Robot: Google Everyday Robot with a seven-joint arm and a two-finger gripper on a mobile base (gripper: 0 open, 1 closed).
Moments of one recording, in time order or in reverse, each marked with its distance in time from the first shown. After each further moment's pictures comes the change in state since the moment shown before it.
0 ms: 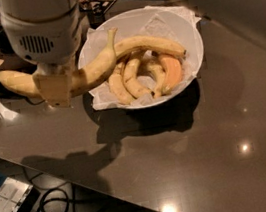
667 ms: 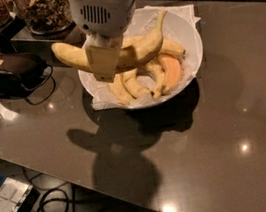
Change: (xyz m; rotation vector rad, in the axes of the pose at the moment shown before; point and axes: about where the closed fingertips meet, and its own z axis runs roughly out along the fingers) arm 0.074 -0.043 -0.017 0.048 0.048 0.181
